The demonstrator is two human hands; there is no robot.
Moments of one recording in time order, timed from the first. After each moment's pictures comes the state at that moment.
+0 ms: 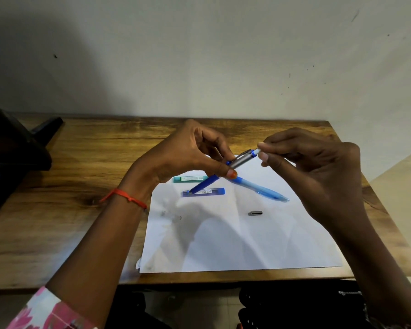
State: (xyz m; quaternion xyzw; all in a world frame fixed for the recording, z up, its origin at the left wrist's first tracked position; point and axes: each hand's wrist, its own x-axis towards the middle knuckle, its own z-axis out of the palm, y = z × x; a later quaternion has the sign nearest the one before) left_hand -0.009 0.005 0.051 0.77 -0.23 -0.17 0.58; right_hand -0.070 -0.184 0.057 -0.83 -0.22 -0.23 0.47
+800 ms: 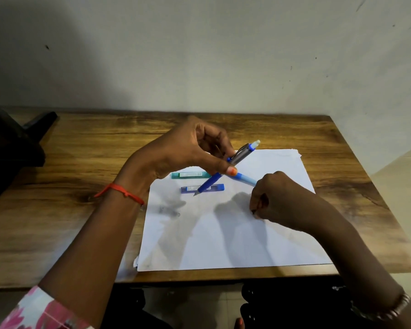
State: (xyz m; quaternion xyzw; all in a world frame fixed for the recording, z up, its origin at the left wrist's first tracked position) left_hand -0.004 0.004 0.048 0.76 -0.22 -0.21 0.57; right_hand -0.055 -0.185 0.022 -0.96 -0.12 0.20 0.14
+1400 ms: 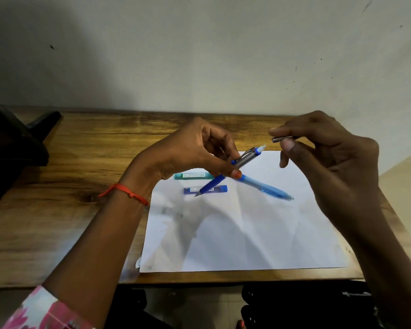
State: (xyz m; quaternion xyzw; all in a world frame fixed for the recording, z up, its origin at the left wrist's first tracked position) left_hand -0.005 0.004 0.046 0.76 -0.23 -0.21 0.57; right_hand -0.070 -0.185 0.058 -0.81 -0.20 -0.21 0.51
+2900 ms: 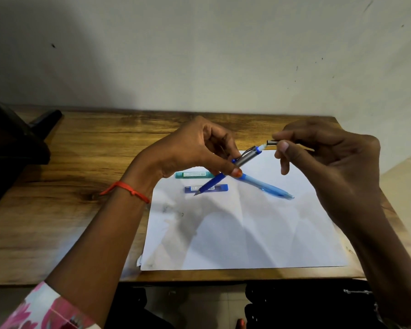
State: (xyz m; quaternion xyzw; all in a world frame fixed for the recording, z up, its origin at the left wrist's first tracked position) left_hand -0.007 0.007 0.047 0.77 -0.22 -0.21 0.56; right_hand -0.073 -0.184 0.057 -0.79 -0.16 -0.19 0.56
